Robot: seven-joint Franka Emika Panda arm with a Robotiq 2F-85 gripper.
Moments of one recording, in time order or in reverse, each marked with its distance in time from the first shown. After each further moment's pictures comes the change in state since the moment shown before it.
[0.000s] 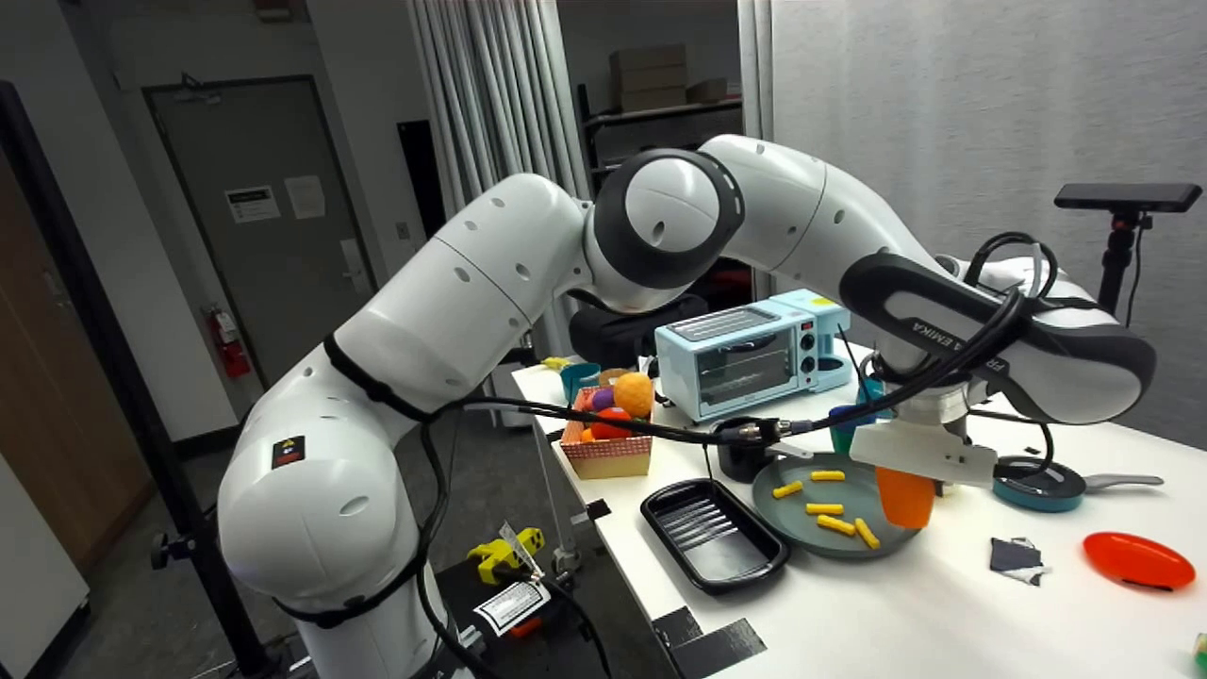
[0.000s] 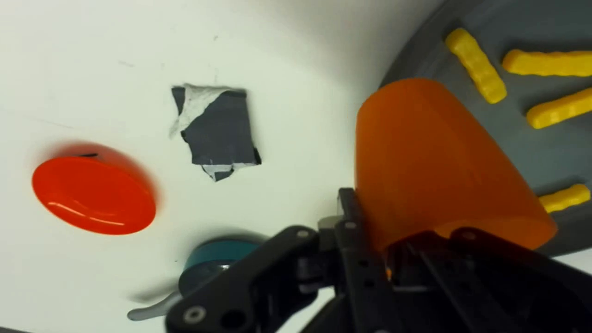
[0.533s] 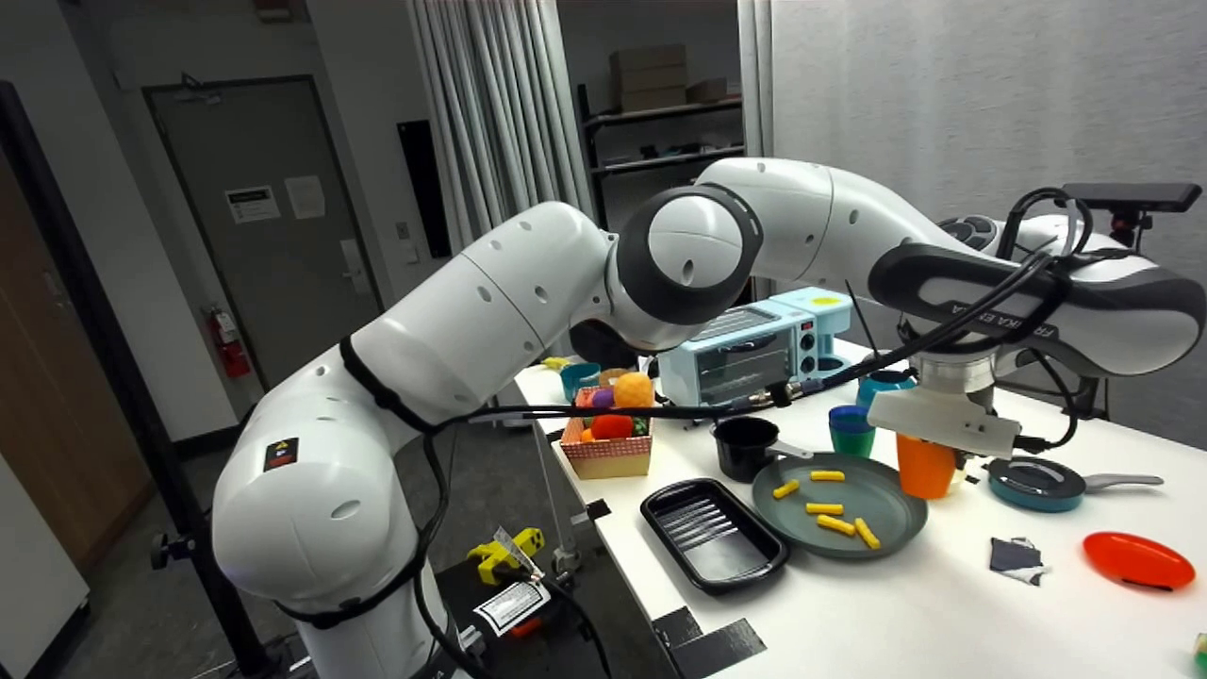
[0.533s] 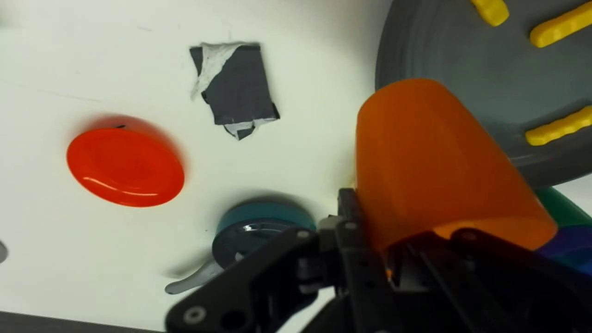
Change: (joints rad) arm -0.041 0.116 -0.061 0.304 0.010 0.164 0.212
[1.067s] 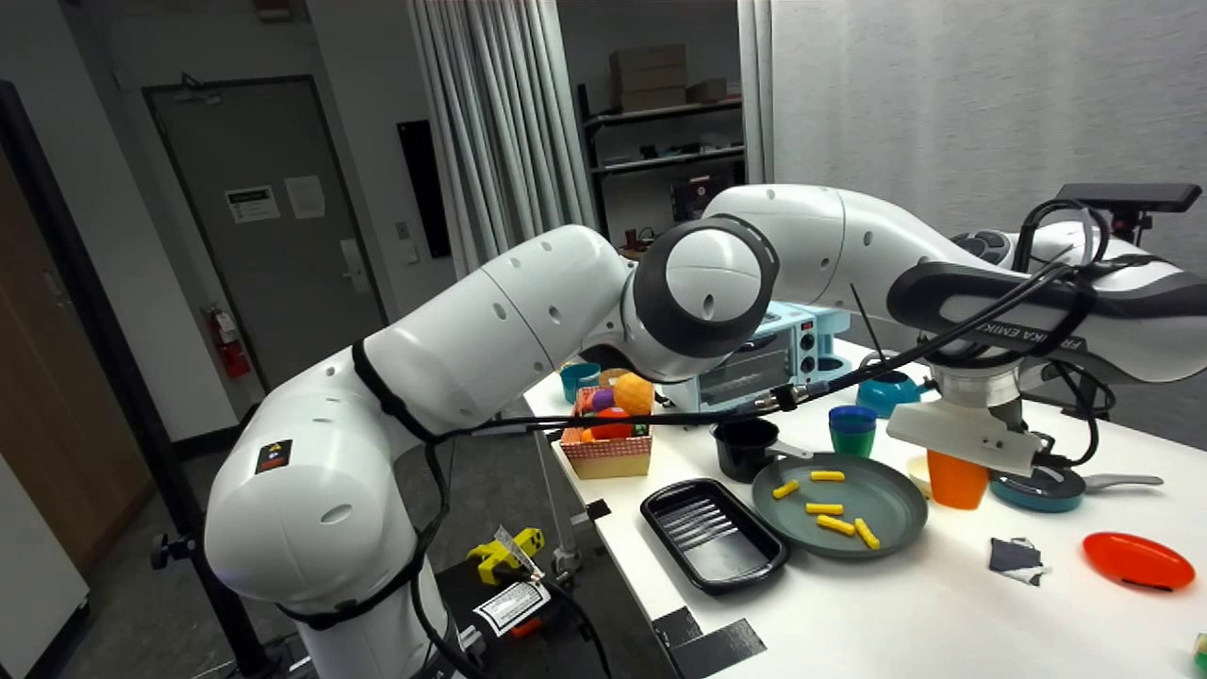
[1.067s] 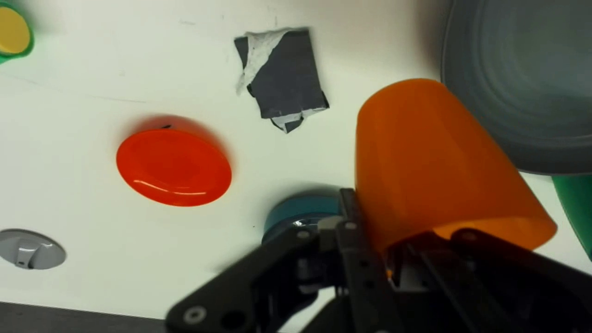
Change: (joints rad) arm -0.042 0.091 -0.029 0.146 0.008 -0.027 0.118
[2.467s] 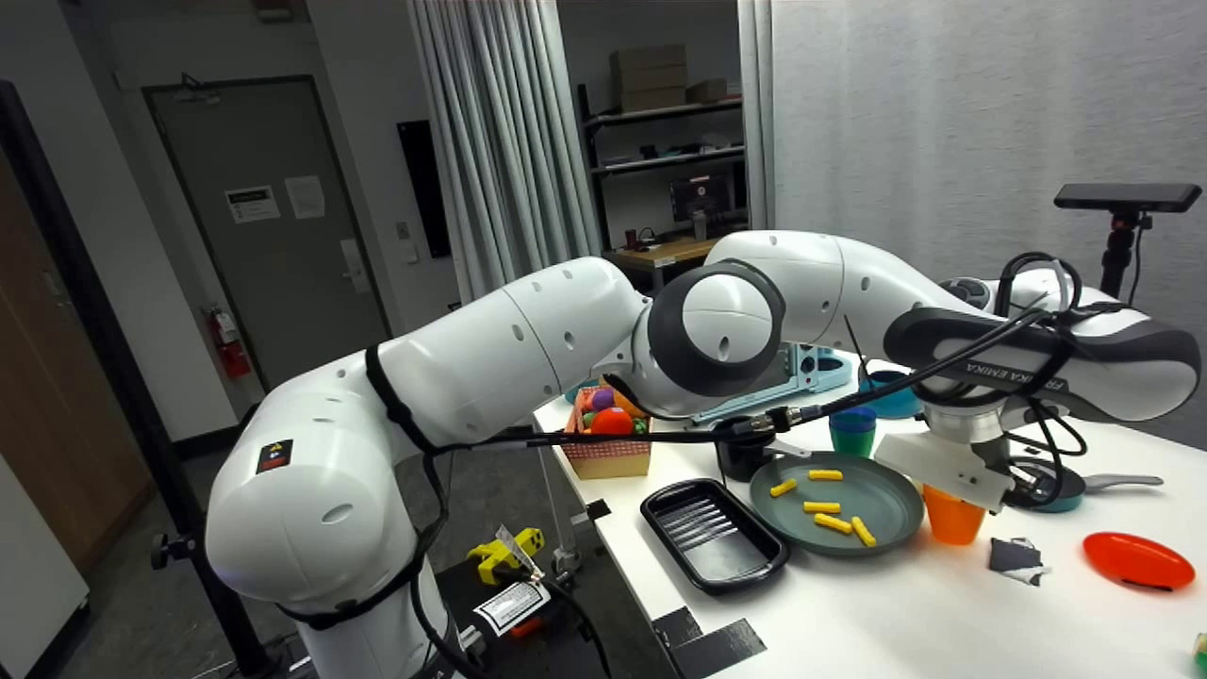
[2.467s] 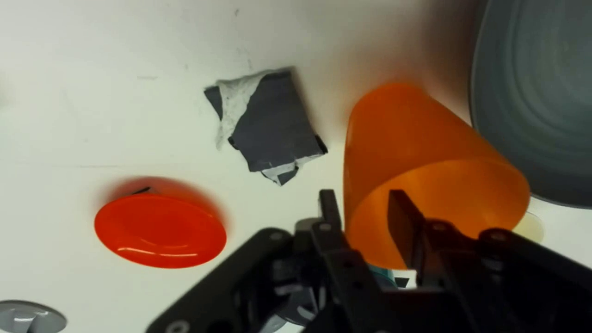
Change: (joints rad) arm 0.005 0.121 -0.024 0.099 0.007 -0.032 0.159
